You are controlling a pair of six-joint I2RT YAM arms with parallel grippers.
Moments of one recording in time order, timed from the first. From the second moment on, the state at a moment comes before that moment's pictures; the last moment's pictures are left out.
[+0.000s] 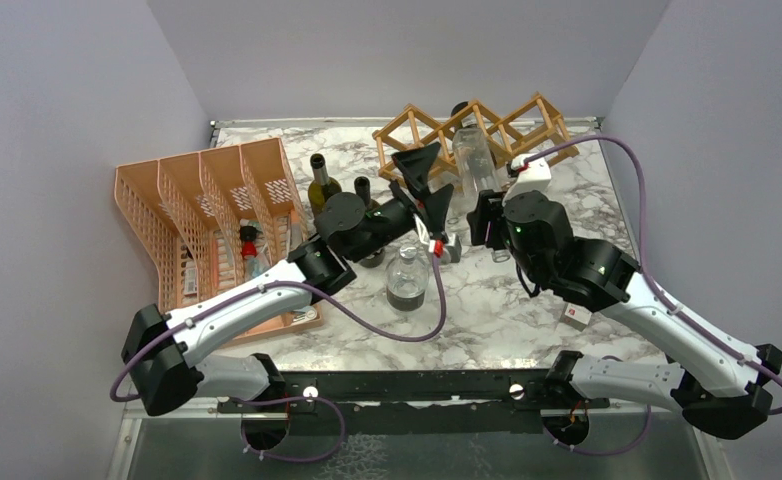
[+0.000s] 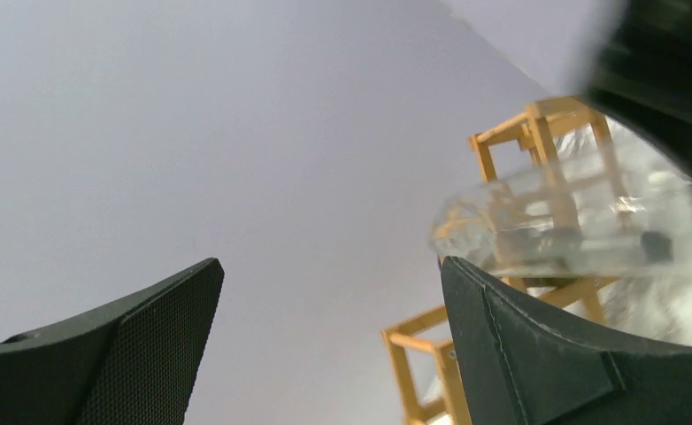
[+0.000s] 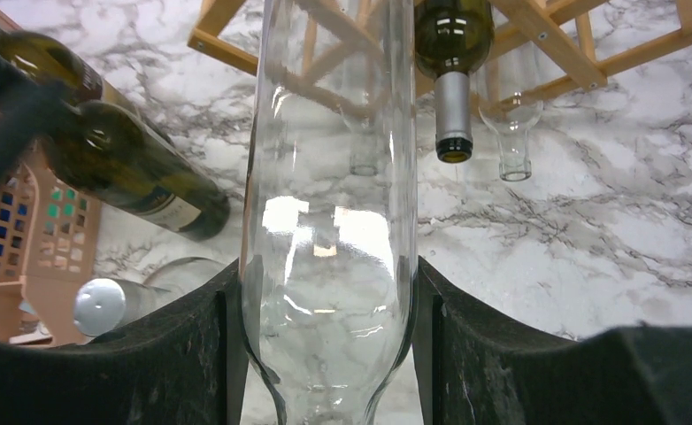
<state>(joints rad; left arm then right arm) -0.94 1.23 1.03 0.45 0.05 1.11 0.93 1.02 1.21 -0.67 0.66 0.40</state>
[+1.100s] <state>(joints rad) -0.94 1.10 1.22 -0.10 -0.51 0.01 0.78 1.37 1.07 -0.29 0.31 0.38</state>
